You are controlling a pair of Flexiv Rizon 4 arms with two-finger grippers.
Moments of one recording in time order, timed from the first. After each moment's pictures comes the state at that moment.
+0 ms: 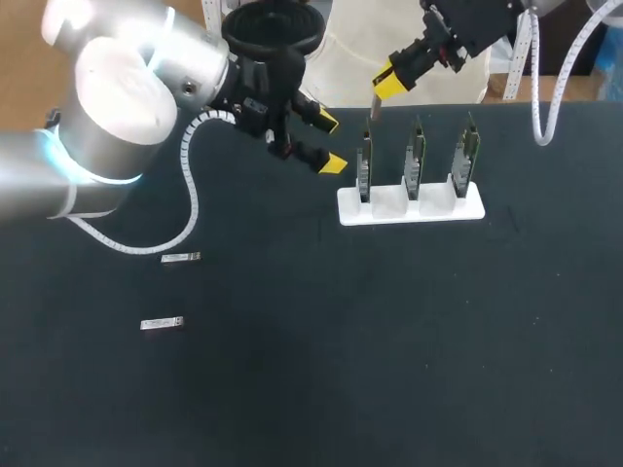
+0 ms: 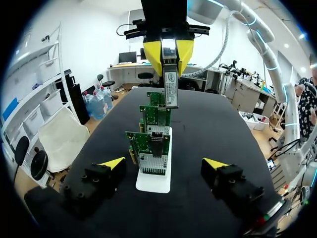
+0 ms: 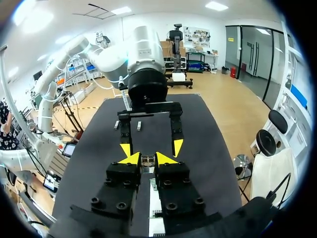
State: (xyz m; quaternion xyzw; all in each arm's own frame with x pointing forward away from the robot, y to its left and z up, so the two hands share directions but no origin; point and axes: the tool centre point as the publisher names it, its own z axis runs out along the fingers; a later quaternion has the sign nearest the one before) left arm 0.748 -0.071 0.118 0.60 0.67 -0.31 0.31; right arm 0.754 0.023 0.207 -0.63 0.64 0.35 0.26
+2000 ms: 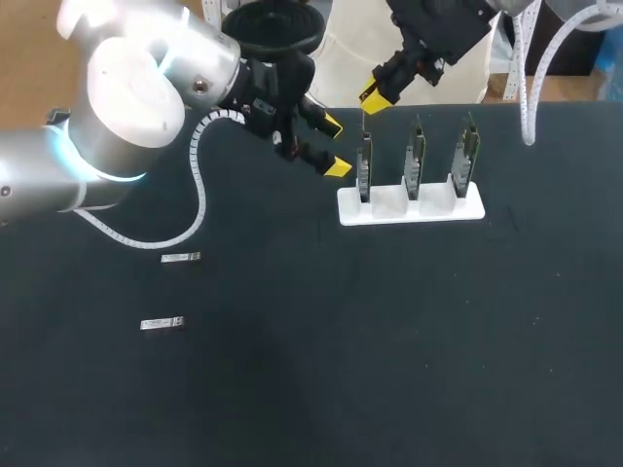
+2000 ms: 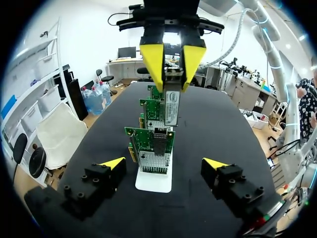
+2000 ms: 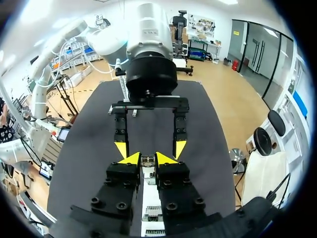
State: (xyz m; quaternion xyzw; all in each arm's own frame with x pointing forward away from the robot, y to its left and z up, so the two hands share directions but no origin) left arm 0.753 -0.077 0.107 0.60 0.68 -0.31 0.30; right arm 0.759 0.035 0.180 -0.67 0.65 0.28 0.23
